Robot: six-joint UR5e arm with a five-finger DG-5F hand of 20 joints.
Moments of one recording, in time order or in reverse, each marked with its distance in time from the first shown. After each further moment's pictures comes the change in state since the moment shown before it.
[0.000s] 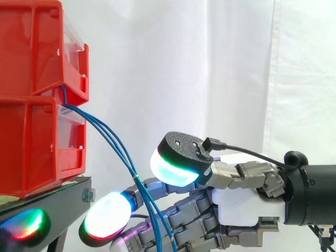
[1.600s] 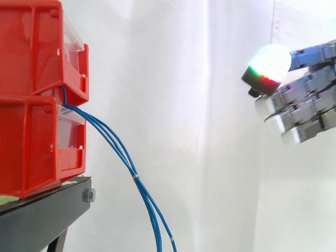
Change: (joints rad) arm -0.078 0.454 -0.261 -0.306 -0.238 0.130
